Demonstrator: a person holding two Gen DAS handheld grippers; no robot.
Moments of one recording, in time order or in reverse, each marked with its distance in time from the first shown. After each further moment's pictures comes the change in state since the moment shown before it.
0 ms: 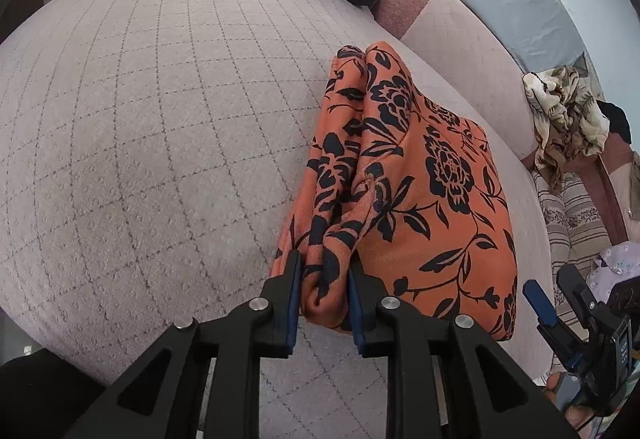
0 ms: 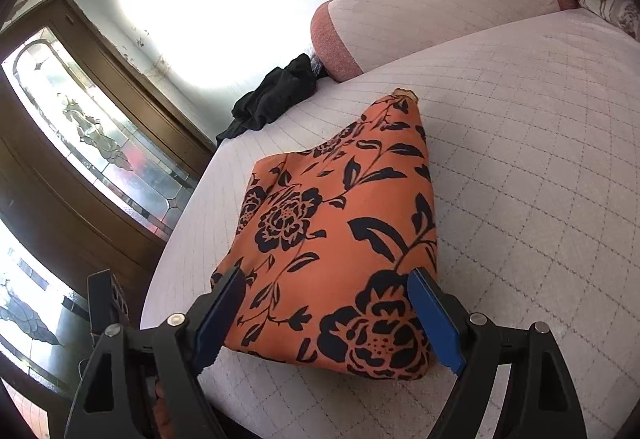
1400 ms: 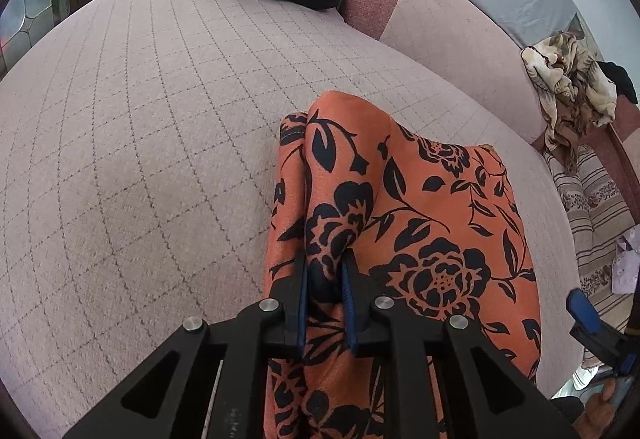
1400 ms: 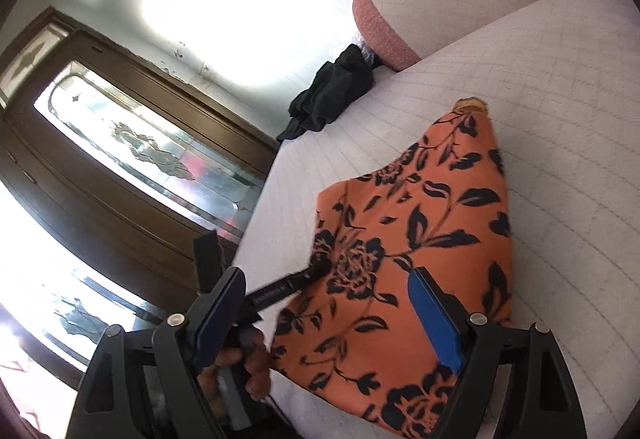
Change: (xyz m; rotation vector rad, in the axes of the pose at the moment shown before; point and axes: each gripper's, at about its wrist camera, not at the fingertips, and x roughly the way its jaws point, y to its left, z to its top) left arm 0.048 -0.001 0.098 0.171 -0.001 0.040; right arm 0.037 0.002 0.061 0.120 0.098 0.315
